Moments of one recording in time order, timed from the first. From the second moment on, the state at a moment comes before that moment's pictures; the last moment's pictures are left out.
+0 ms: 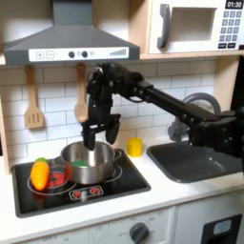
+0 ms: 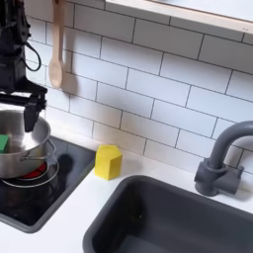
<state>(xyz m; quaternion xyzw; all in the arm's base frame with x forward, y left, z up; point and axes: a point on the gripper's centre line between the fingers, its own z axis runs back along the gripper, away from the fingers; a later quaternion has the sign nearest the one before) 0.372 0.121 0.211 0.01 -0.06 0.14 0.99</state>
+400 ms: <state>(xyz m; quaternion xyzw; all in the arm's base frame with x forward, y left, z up) 0.362 0.106 0.210 0.01 -0.06 0.12 0.99</state>
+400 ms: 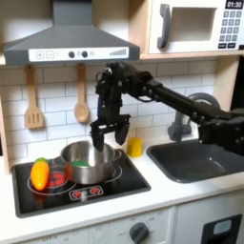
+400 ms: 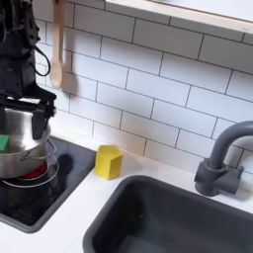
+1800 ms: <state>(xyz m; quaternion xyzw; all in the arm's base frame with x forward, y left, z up) 0.378 0.103 0.186 0.01 -0.05 0.10 0.99</state>
